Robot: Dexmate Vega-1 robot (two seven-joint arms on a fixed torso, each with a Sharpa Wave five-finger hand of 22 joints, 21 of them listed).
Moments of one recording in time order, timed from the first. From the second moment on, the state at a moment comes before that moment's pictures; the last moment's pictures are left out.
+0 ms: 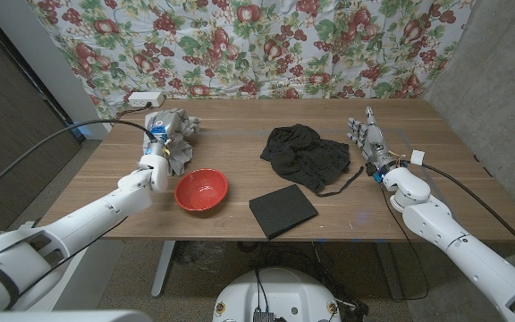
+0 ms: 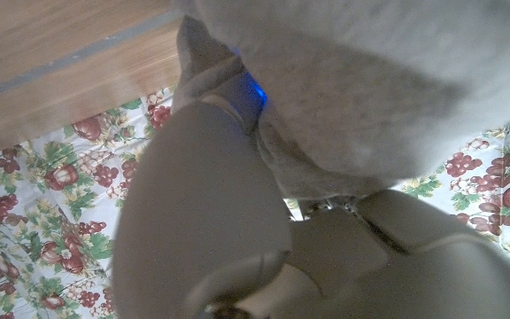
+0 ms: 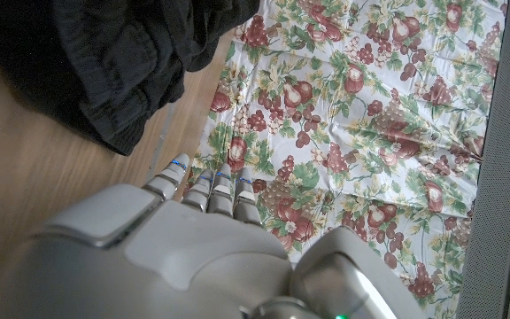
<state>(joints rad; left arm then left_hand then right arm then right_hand) 0.62 0.76 0.72 -1.26 0.52 0.20 0.70 1.50 -0.02 0.57 -0.25 0.46 0.58 -0.18 1.15 0.98 0.53 -0.21 1.07 0.95 0.48 -0.03 0.83 0.88 0.19 -0.03 1.16 0.46 -0.95 -0.61 -0.32 -1.43 0.65 0.27 0.00 0.07 0.09 -0.05 0.05 0.23 0.18 0.03 0.19 0.18 0.15 0.02 0.22 0.18 0.02 -0.01 0.18 0.18 0.04 0.09 0.20 0.18</state>
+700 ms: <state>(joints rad) 0.65 0.78 0.68 -1.32 0.54 0.15 0.73 1.50 -0.02 0.59 -0.27 0.46 0.60 -0.17 1.16 0.97 0.54 -0.21 1.06 0.99 0.48 -0.03 0.83 0.91 0.19 -0.03 1.17 0.46 -0.94 -0.60 -0.33 -1.43 0.65 0.26 0.00 0.07 0.09 -0.05 0.05 0.23 0.18 0.03 0.19 0.18 0.15 0.02 0.22 0.18 0.02 -0.01 0.18 0.18 0.04 0.09 0.20 0.18</state>
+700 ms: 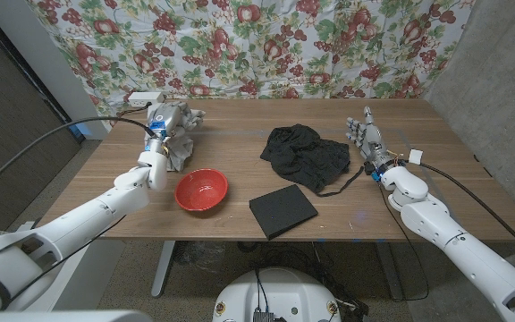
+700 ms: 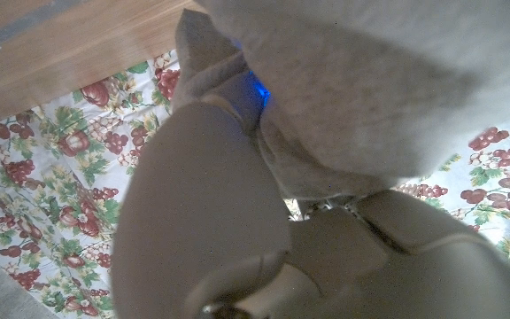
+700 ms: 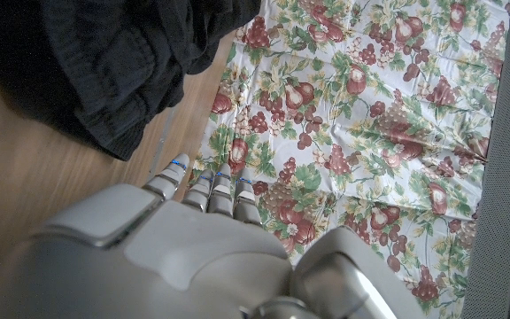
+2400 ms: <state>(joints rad) 0.75 0.83 0.59 -1.53 0.63 0.05 0.77 1.50 -0.02 0.60 -0.29 0.45 0.64 -0.18 1.17 0.92 0.59 -0.21 1.06 1.04 0.49 -0.02 0.83 0.96 0.19 -0.03 1.19 0.46 -0.98 -0.59 -0.31 -1.43 0.67 0.29 0.00 0.07 0.09 -0.05 0.05 0.23 0.18 0.03 0.19 0.18 0.15 0.02 0.22 0.18 0.02 -0.01 0.18 0.18 0.04 0.09 0.20 0.18</state>
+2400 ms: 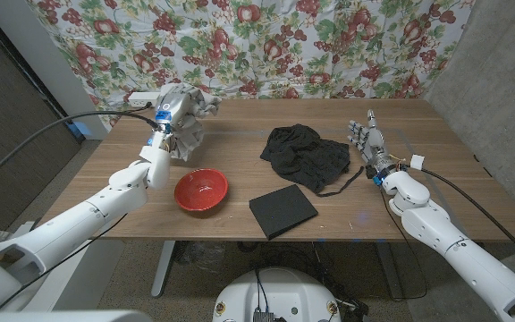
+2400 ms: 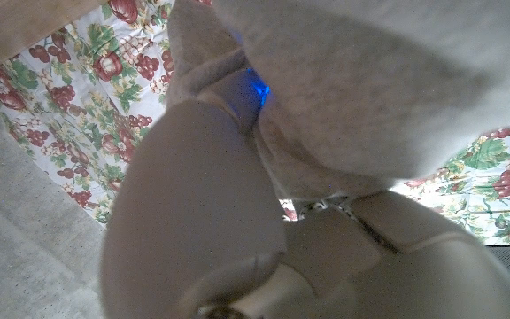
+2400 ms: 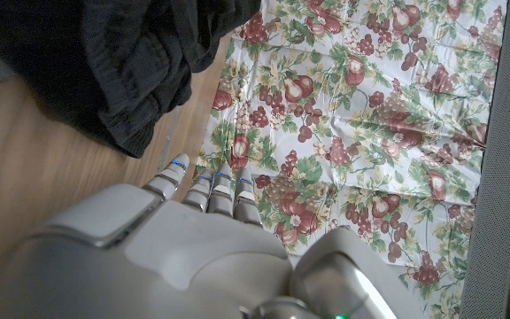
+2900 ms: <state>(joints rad) 0.78 0.84 0.57 -1.57 0.65 0.02 0.77 1.49 -0.03 0.60 -0.29 0.45 0.64 -0.18 1.17 0.92 0.59 -0.21 1.06 1.04 0.49 -0.02 0.84 0.97 0.19 -0.03 1.20 0.46 -0.99 -0.59 -0.31 -1.44 0.68 0.30 0.00 0.07 0.09 -0.05 0.05 0.23 0.19 0.03 0.19 0.18 0.23 0.02 0.25 0.19 0.03 -0.02 0.18 0.18 0.04 0.09 0.20 0.18</state>
